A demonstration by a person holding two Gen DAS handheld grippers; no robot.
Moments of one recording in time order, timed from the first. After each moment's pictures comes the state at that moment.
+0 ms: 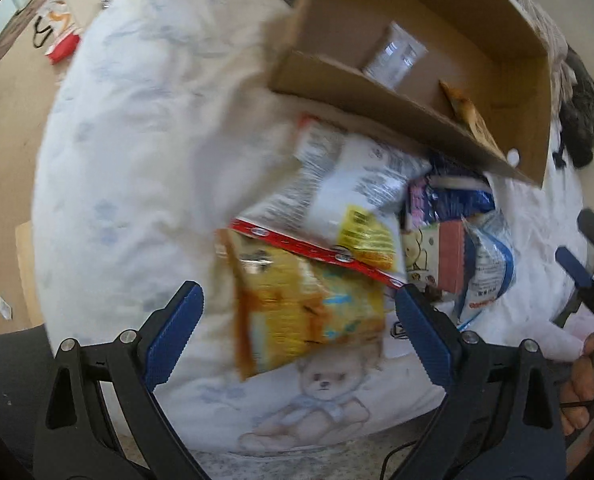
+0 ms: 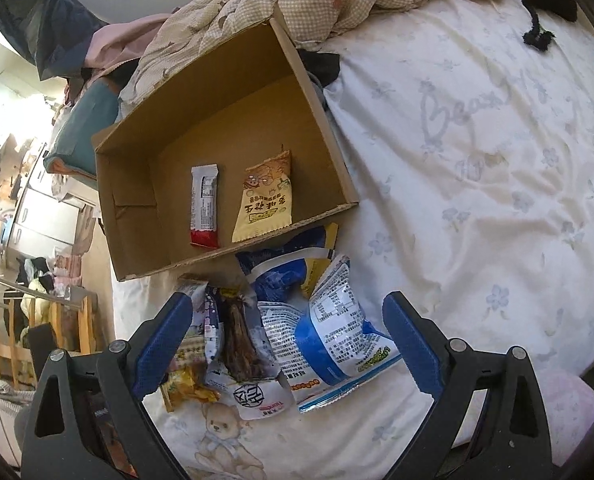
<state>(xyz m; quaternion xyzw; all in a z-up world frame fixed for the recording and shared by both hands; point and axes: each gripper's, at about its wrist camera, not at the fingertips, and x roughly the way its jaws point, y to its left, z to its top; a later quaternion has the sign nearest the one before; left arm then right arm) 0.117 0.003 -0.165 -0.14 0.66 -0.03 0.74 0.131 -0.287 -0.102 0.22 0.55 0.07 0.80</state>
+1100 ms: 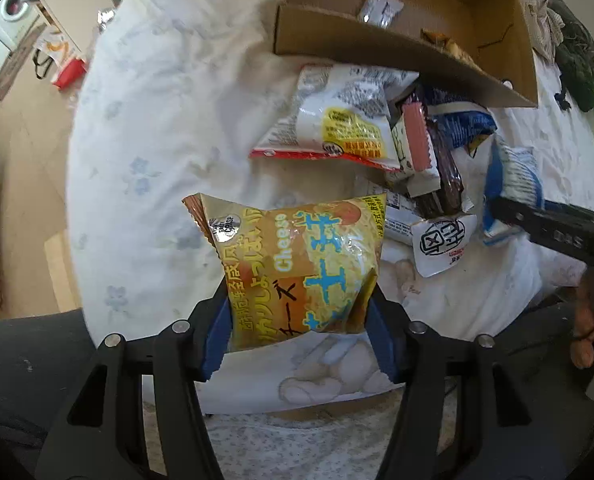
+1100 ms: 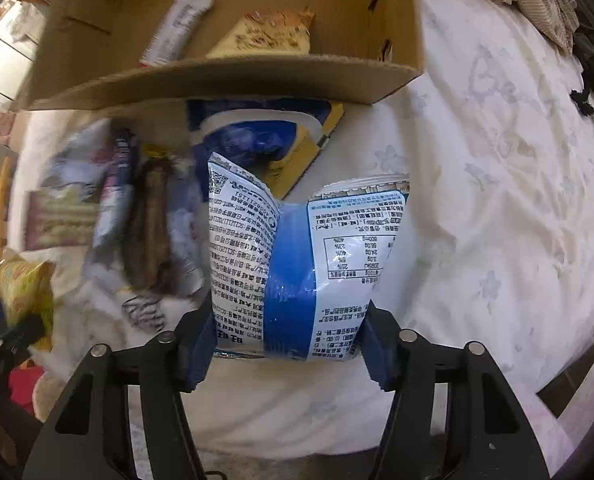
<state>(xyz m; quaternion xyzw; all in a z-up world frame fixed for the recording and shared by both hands) 0.039 -0.007 -0.127 -0.06 0.66 -0.03 0.75 0.122 -0.224 -0.160 -0.01 0.66 0.08 0.74</state>
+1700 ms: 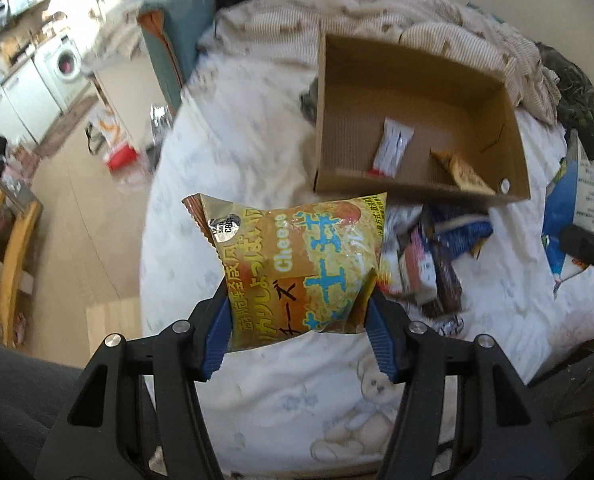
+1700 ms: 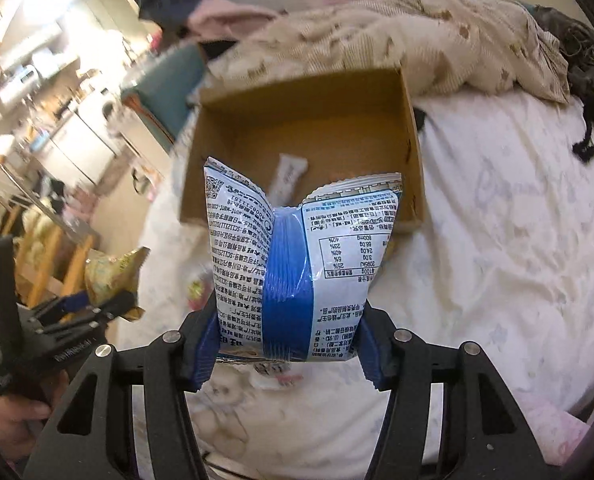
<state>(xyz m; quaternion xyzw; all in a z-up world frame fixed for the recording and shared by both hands) 0.054 0.003 -0.064 -0.01 0.50 0.04 0.87 0.079 -0.236 -0.049 0.10 0.47 0.18 0.86</state>
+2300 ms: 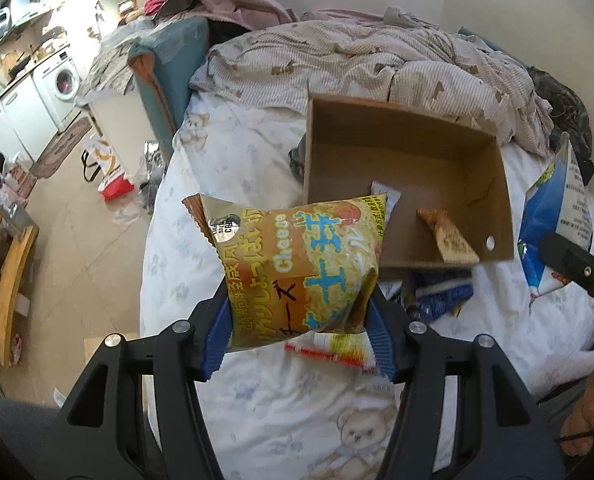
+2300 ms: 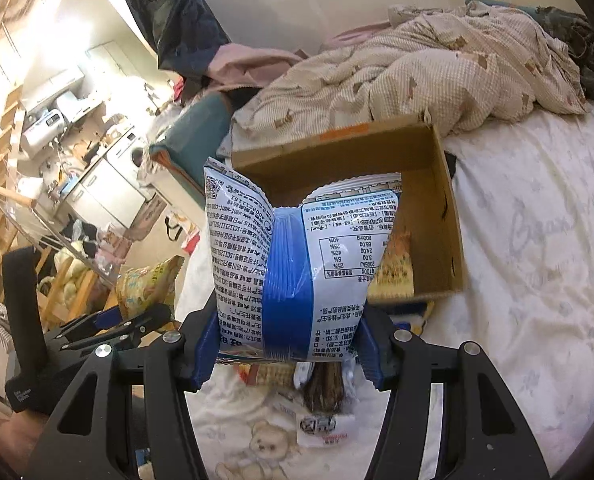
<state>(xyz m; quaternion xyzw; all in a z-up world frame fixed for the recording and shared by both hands) 0.108 -0.002 -0.023 -0.02 0.46 0.03 0.89 0.108 -0.229 -0.028 0.16 0.41 0.21 0.87</state>
